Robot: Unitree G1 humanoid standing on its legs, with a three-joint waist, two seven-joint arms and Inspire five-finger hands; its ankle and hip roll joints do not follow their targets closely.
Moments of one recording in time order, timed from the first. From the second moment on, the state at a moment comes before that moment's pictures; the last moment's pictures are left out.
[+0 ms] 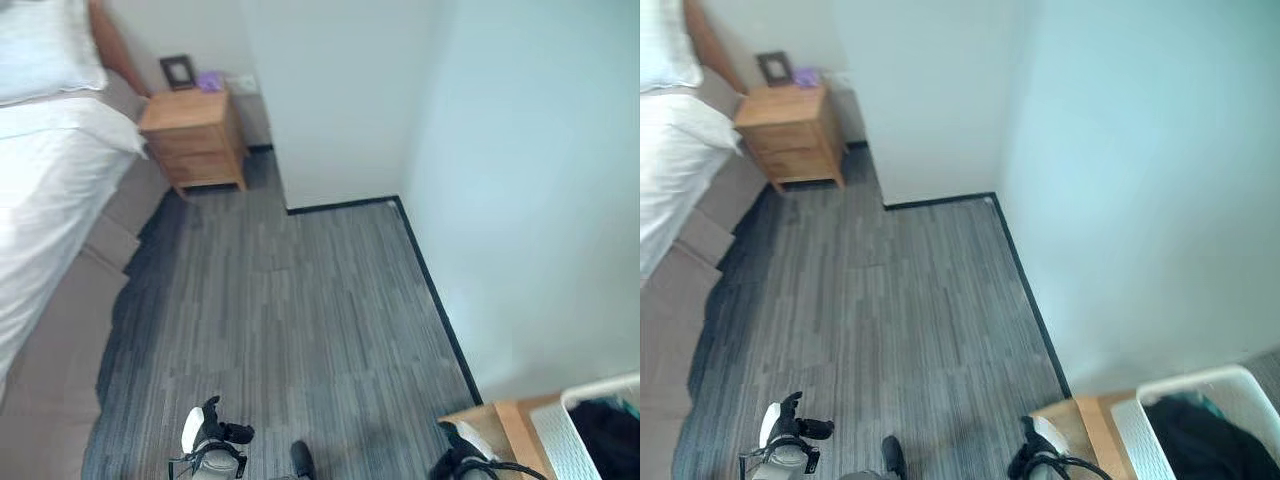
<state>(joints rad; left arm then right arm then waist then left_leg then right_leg) -0.05 0.21 -0.20 0.94 -0.03 0.02 0.49 -0.10 -0.24 0.41 1.03 -0.26 0.04 -0.31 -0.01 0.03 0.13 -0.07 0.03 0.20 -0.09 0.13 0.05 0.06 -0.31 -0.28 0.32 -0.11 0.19</state>
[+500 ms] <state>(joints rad) 0.17 0.27 -0.06 0.23 -0.19 -0.04 0.40 -0.06 -0.48 0.24 0.25 -0.17 -0.02 -0.29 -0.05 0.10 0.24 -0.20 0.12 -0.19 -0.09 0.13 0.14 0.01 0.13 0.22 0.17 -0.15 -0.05</state>
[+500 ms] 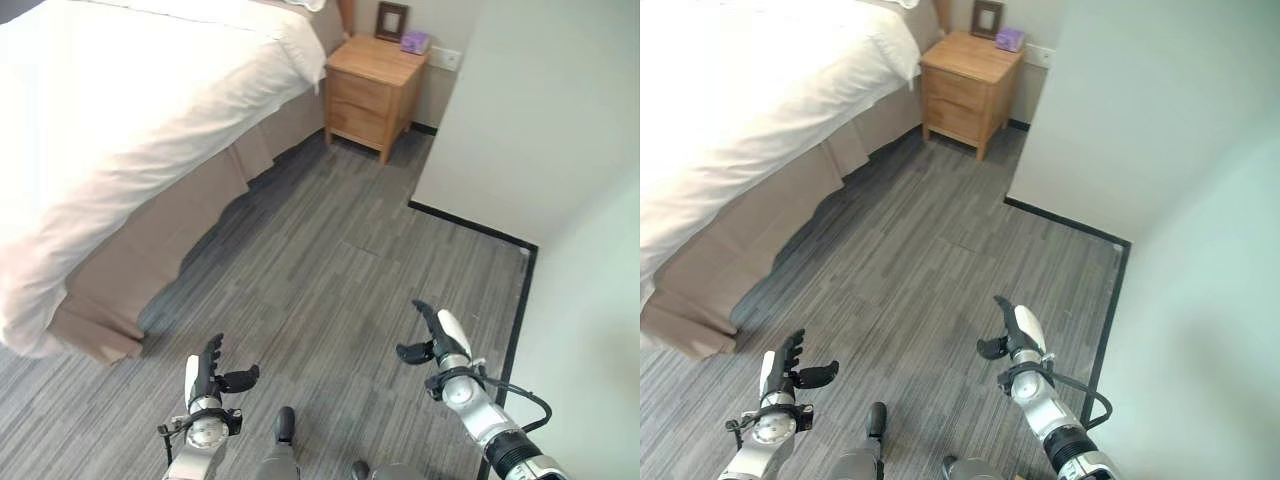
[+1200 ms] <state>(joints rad) 0.08 0.34 0.01 -0.10 -0.37 -0.12 0.23 0.06 -0.37 0.03 0.03 0.06 -0.07 -0.17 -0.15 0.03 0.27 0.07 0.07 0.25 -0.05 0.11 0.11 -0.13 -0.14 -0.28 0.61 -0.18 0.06</state>
